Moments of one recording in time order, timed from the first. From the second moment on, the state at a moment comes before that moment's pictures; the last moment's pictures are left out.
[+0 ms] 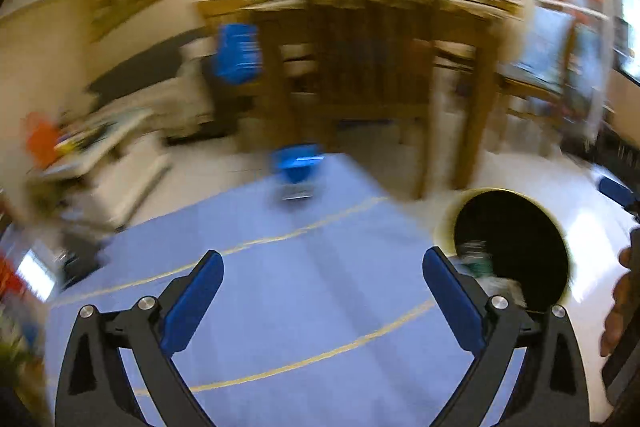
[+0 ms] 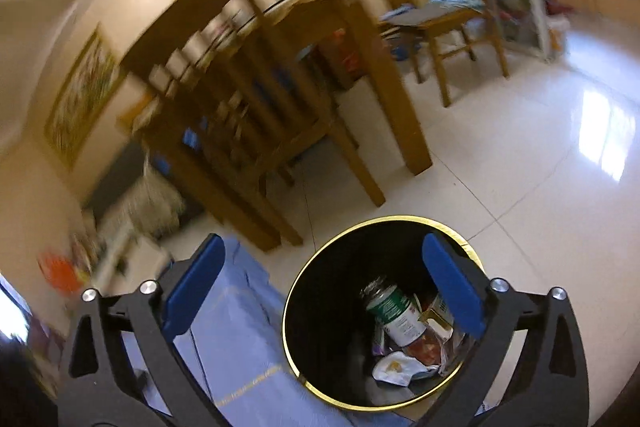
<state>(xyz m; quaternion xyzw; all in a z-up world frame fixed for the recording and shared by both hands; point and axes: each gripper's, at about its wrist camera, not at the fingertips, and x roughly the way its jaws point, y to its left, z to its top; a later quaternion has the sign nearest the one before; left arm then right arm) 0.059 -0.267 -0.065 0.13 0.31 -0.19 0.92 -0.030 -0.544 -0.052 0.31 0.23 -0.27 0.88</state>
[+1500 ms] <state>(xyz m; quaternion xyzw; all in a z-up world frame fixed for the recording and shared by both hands) -0.021 0.009 0.009 0.02 0.26 0.02 0.97 -0.006 -0.165 0.023 0.03 0.28 0.00 0.96</state>
